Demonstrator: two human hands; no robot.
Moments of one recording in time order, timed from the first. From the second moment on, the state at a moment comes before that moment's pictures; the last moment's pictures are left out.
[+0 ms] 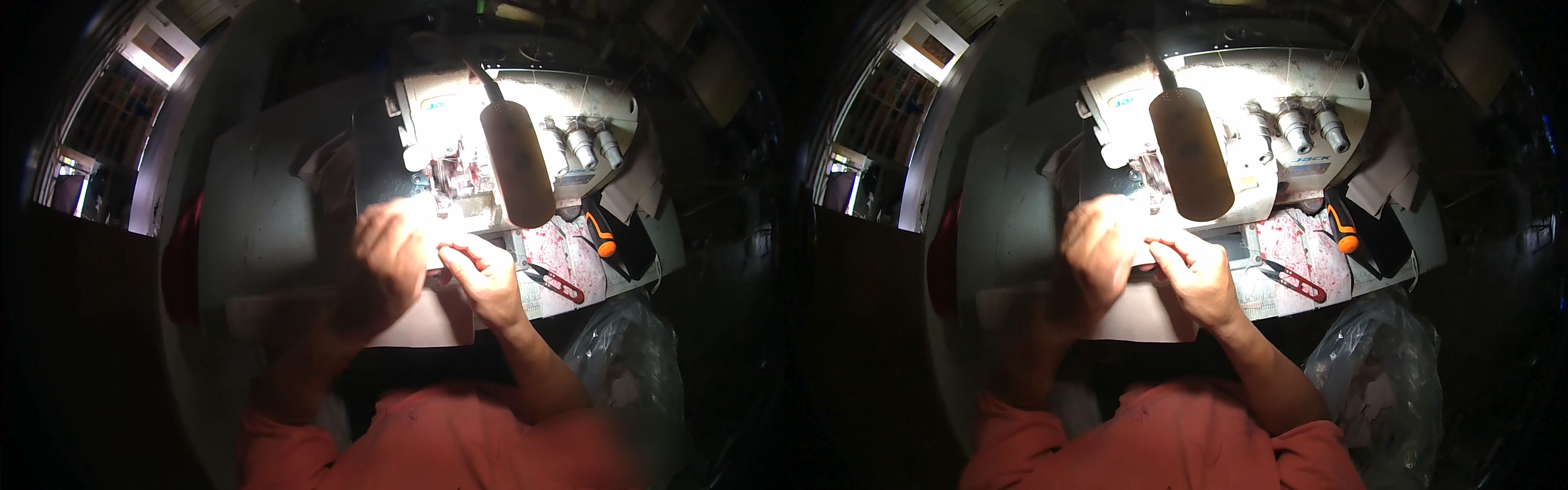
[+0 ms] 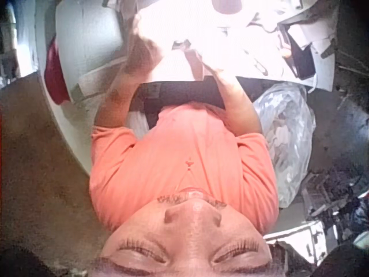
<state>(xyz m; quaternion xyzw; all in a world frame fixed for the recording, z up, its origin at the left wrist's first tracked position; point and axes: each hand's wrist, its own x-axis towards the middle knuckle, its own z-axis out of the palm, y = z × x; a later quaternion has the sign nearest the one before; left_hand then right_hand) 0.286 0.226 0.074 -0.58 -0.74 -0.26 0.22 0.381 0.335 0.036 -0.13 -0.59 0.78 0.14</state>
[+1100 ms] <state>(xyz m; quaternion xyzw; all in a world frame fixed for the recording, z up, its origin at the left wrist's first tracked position) 0.369 0.185 0.024 -0.38 -0.75 -0.54 0.02 0.442 0.323 0.058 -0.08 -0.80 0.59 0.01</state>
